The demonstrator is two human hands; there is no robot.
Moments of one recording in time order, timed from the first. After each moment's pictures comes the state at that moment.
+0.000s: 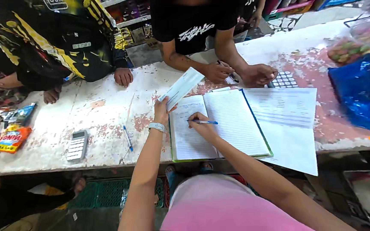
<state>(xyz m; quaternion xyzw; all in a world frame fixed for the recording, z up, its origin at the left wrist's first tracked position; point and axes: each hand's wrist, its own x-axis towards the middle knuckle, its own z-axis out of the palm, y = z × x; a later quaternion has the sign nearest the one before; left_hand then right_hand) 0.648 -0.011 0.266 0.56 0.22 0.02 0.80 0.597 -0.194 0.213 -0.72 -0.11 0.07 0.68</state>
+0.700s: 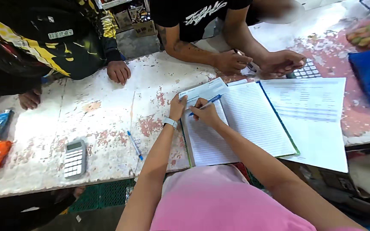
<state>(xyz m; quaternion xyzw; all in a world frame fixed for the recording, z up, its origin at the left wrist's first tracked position) 0.674 0.009 0.215 0.77 0.03 -0.07 0.63 0.647 -0.142 0.235 -0.76 -0.01 0.11 0.64</state>
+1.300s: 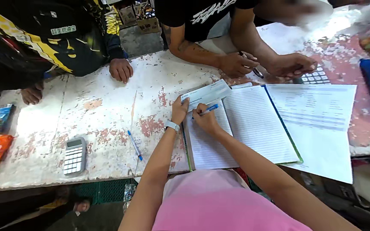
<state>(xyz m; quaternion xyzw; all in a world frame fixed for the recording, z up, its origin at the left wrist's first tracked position) 0.665 0.014 0.197 0.79 0.01 -0.05 0.62 0.646 -0.133 0.204 -0.82 -0.14 -0.07 0.56</state>
